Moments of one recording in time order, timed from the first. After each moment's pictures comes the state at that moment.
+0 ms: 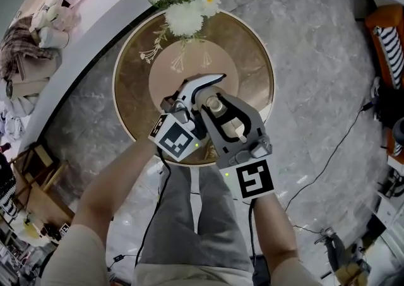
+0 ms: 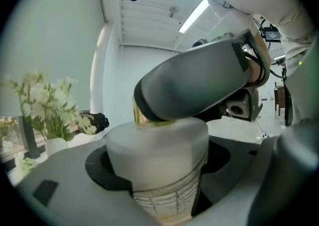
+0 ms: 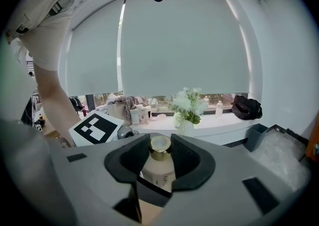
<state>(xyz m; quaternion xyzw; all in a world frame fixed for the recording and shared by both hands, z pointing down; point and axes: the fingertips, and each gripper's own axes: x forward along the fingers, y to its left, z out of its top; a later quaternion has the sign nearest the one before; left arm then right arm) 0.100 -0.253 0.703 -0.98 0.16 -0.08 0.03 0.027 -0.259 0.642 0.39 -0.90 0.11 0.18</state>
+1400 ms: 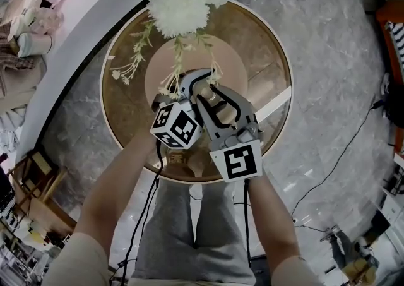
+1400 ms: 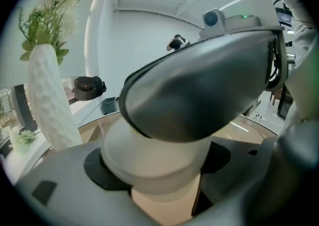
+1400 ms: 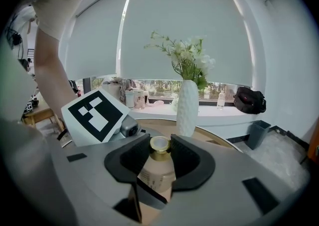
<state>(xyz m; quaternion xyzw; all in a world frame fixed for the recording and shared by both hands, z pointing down) 0.081 -0.278 0.886 -0.96 0.13 -0.26 -0.02 0.014 -0.290 0.804 0.38 -0.89 0.07 0.23</state>
